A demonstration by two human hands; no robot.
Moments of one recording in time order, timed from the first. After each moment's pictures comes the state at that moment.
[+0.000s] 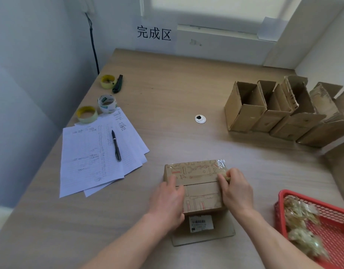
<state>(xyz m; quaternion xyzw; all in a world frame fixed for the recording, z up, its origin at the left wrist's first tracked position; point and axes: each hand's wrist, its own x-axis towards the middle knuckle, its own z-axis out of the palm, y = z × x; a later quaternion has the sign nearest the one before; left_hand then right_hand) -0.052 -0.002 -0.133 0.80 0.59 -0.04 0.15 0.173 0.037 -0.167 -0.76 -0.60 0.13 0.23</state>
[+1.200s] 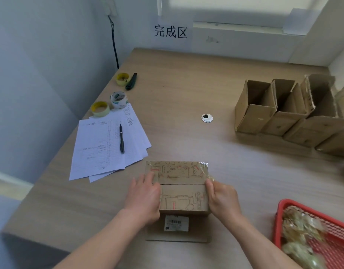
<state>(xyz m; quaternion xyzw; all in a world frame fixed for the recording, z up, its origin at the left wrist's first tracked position) -0.054 -0.015 -0.121 0.71 0.68 -0.14 0.11 0.180 0.030 -0.179 -0.66 -0.70 0.21 0.17</state>
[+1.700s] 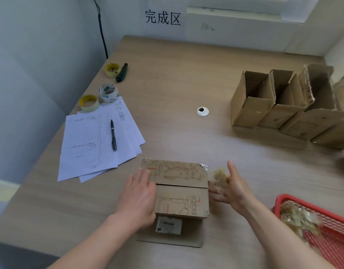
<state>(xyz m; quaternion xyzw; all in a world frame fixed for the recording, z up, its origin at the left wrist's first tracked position) -0.063 -0.014 -0.128 0.75 0.63 -0.15 0.09 0.209 0.062 -0.165 -0.67 -0.21 0.66 0.27</state>
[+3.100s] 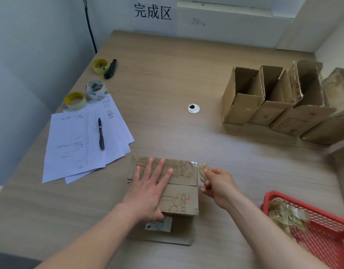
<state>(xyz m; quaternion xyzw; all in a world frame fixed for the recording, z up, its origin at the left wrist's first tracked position) -0.030 0.014 -0.163 0.79 0.58 -0.16 0.14 0.197 0.070 -0.166 -0.68 -0.21 0.63 0.31</state>
